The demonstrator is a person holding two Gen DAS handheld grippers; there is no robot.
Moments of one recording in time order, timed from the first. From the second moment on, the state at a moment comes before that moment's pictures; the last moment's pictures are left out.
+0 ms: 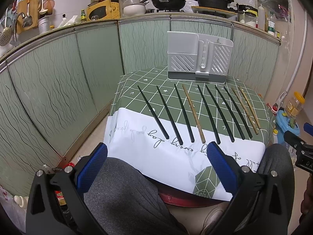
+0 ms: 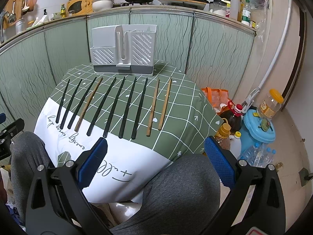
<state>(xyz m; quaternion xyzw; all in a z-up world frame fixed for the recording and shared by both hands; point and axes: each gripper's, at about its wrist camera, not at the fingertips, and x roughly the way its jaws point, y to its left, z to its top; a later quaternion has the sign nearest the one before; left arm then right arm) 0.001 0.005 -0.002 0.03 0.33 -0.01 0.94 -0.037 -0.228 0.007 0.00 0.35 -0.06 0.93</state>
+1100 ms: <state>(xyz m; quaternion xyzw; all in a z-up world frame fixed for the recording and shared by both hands) 0.000 0.007 0.000 0.02 0.33 -0.02 0.94 -0.038 -0.229 0.008 0.00 0.35 -0.06 0.93</state>
